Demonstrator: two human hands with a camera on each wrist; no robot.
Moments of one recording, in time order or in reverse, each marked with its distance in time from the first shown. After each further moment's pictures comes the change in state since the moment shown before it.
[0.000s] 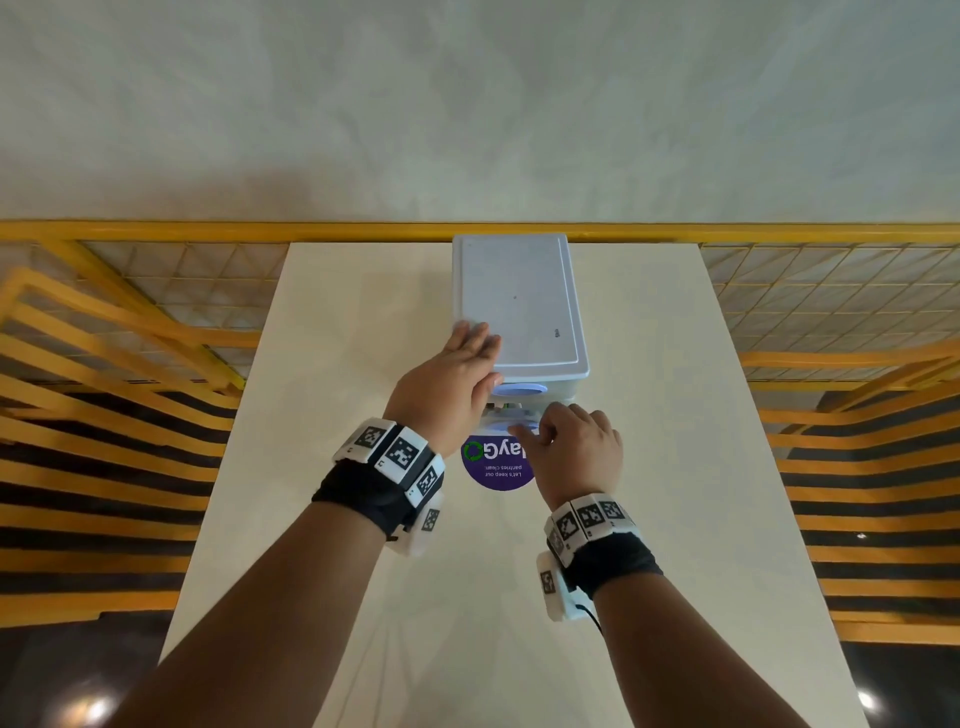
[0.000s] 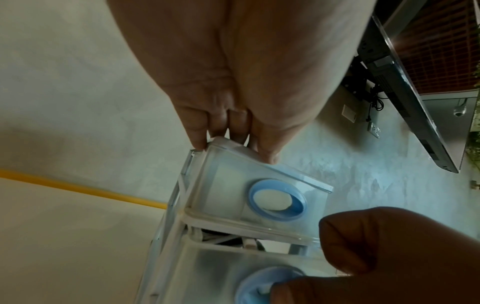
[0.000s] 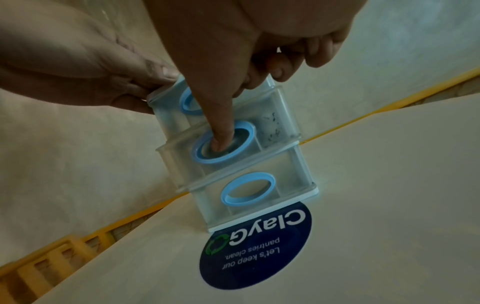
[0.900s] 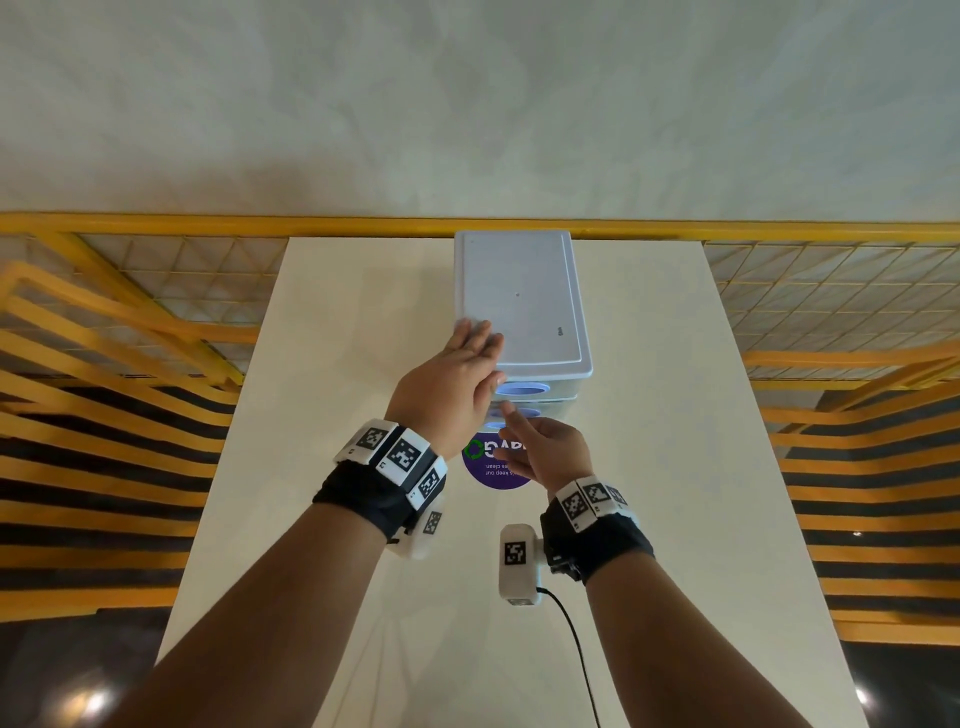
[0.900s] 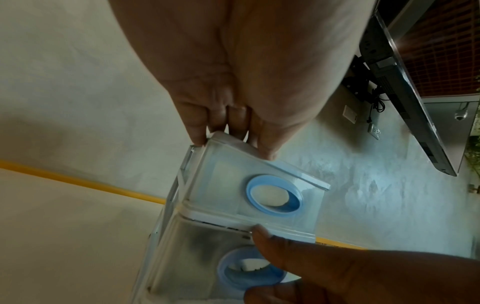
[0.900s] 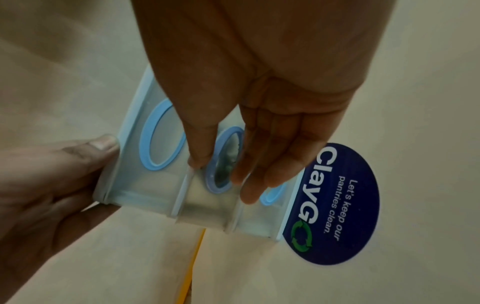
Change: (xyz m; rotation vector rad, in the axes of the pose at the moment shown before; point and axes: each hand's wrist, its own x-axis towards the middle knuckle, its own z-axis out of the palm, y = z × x) left_hand -0.001 -0.001 0.003 -0.018 0.035 0.014; right_hand 0.012 -0.016 0.006 0.944 -0.487 0.669
